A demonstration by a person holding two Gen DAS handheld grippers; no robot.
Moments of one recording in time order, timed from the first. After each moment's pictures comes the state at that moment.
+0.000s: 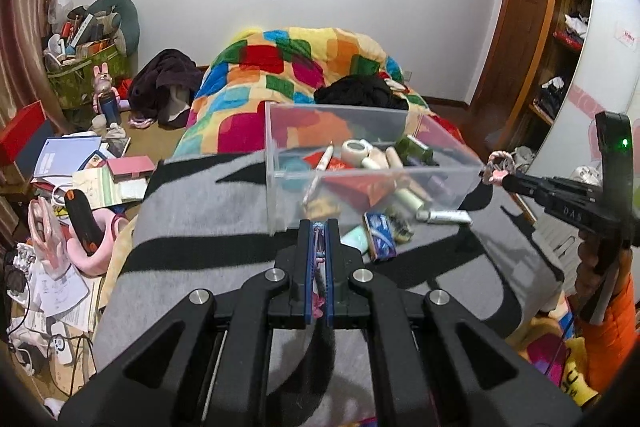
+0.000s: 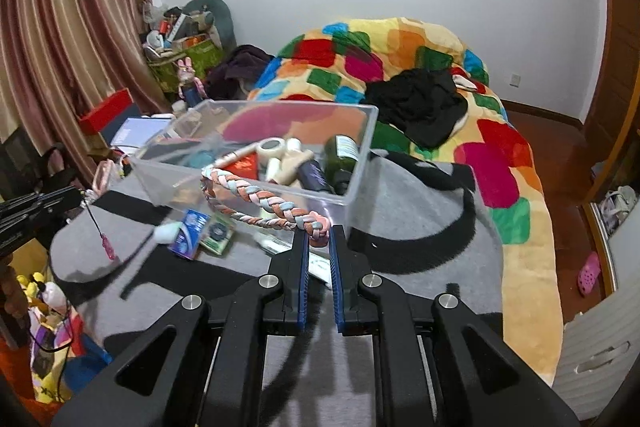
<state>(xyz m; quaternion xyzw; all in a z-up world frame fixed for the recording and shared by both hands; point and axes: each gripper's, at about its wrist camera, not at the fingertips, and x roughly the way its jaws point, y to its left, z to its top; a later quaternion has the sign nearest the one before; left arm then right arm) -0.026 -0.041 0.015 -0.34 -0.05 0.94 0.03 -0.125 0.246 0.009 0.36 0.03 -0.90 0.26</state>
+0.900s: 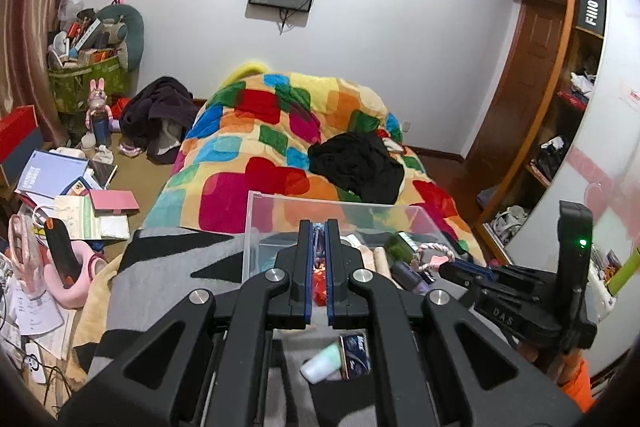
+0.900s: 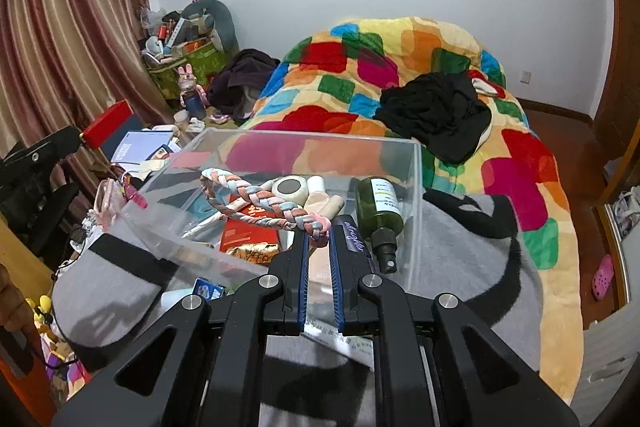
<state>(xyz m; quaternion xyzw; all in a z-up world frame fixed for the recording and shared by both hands) -0.104 -0.048 0.055 -0.28 -0.11 0.95 0.02 -0.185 0.189 0.006 0.38 0.02 -0.89 0.26</state>
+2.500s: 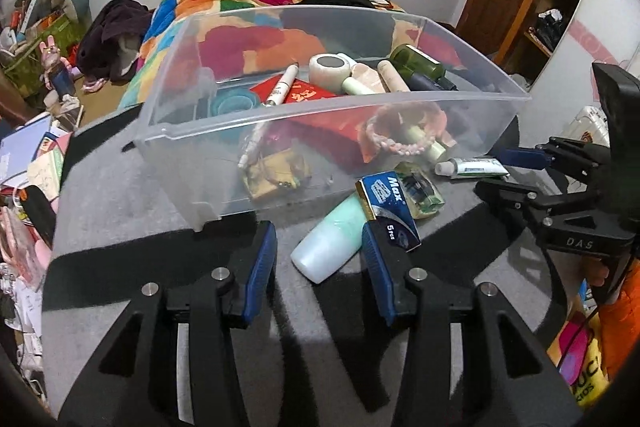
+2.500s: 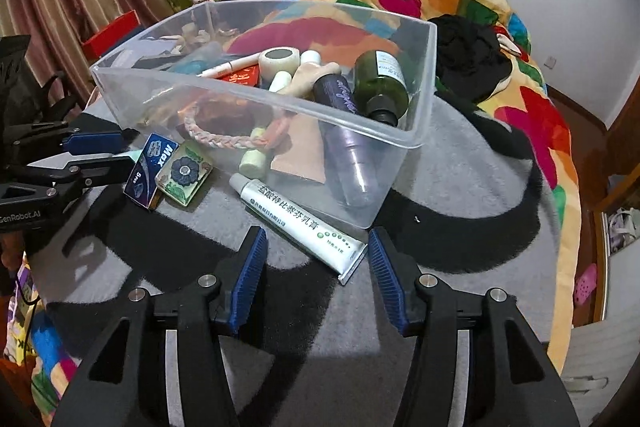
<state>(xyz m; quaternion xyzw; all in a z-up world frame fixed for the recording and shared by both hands) -0.112 -0.010 -0.064 -0.48 -0.02 0.87 0.09 -0.167 0.212 -0.062 0.45 0.12 -0.83 0.29</state>
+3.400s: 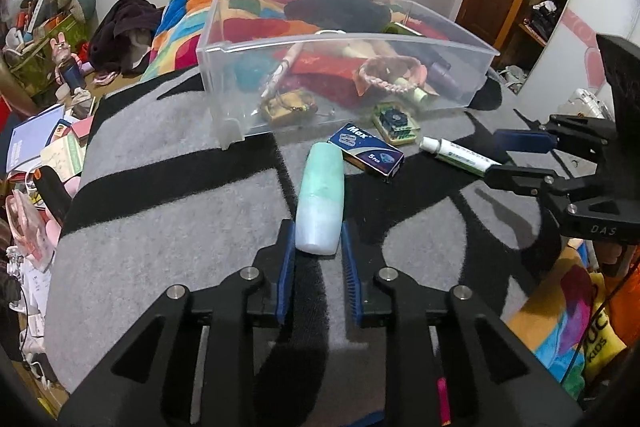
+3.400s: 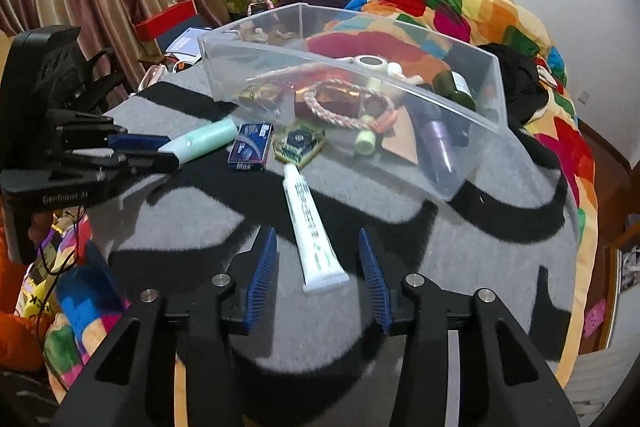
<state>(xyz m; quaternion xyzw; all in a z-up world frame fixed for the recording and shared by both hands) -0.052 -0.017 -0.062 -0.47 0.00 0.88 0.08 -0.110 0.190 -0.046 0.43 0.15 -0.82 0.36</state>
